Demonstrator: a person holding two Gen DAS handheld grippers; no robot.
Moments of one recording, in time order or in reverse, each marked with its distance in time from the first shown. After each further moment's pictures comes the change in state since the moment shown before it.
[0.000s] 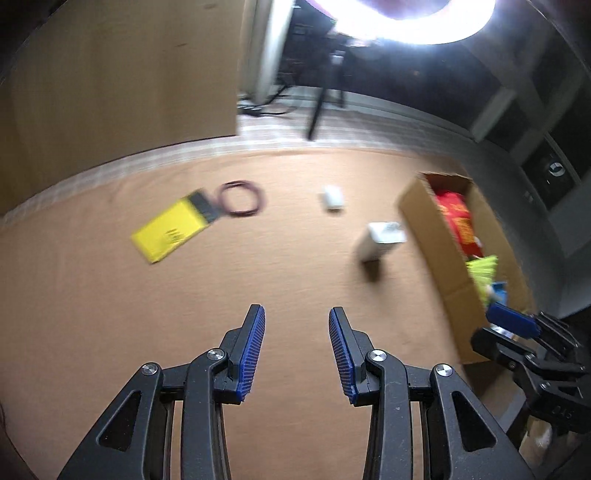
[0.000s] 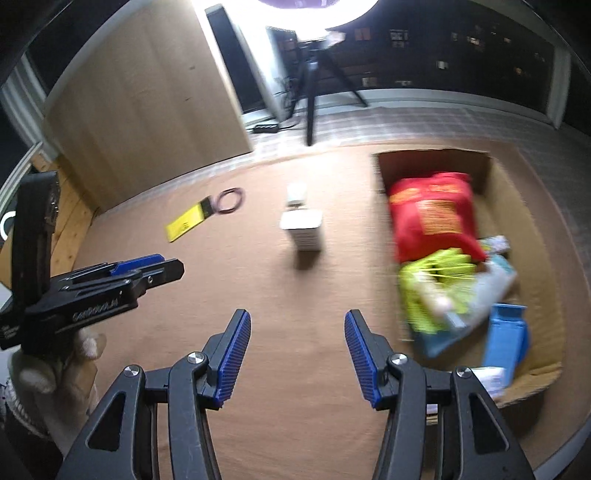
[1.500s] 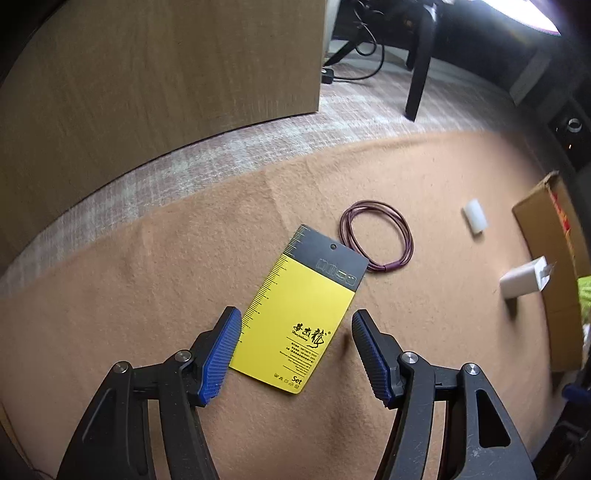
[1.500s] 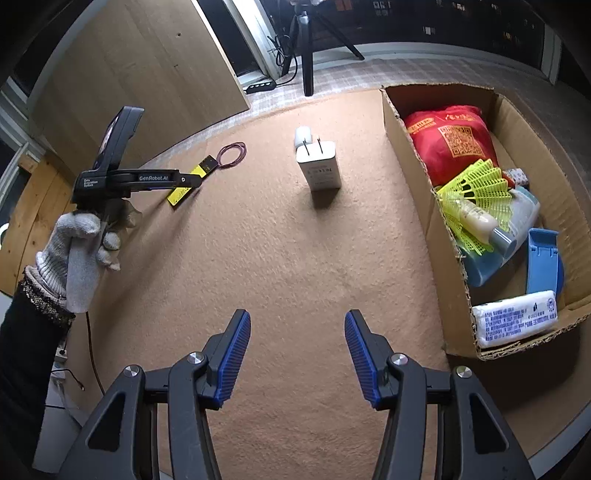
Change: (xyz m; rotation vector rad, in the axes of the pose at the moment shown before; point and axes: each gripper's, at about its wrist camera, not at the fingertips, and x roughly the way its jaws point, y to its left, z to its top) left arm 0.117 0.094 0.098 0.143 0.173 0.088; right arm 0.022 0.011 -0.036 0.100 0.114 0.004
